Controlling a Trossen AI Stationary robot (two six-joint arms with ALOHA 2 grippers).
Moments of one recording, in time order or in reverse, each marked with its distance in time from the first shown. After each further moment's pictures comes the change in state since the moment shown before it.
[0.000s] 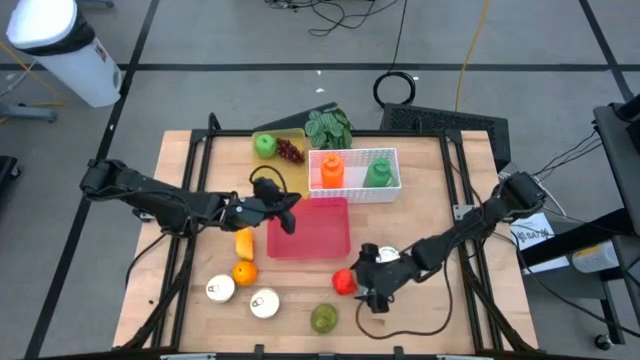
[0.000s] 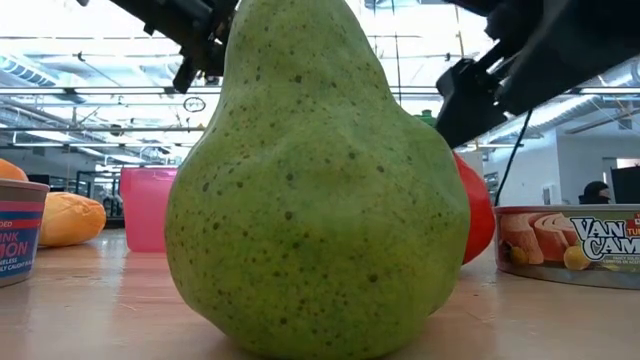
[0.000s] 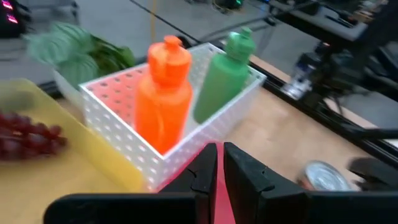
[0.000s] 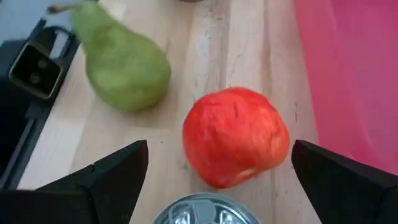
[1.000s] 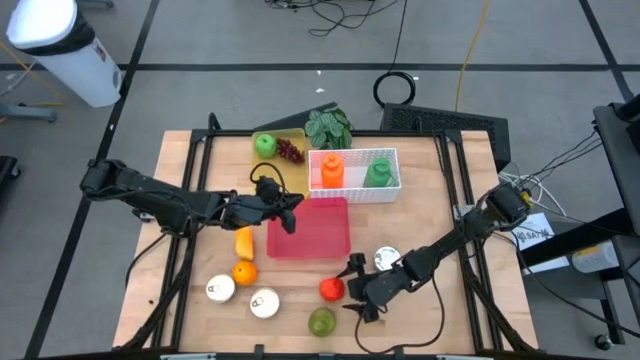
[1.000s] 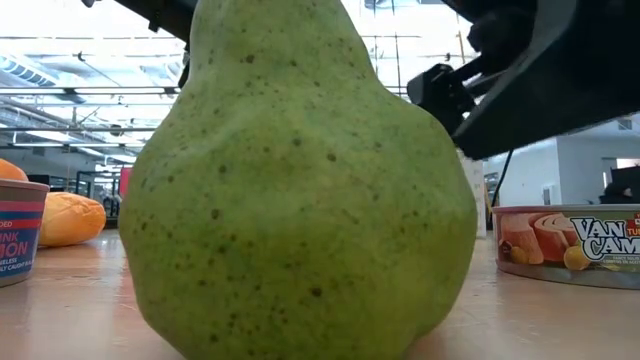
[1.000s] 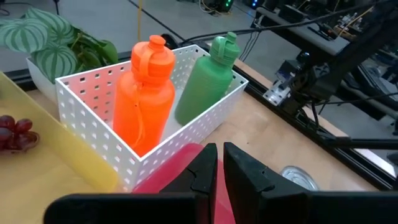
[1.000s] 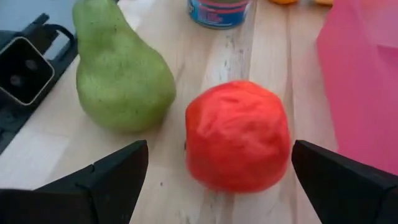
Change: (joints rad) left arm 0.009 0.000 0.000 0.048 0.053 -0.049; right arm 0.025 0.173 0.004 0.293 0.072 -0.188
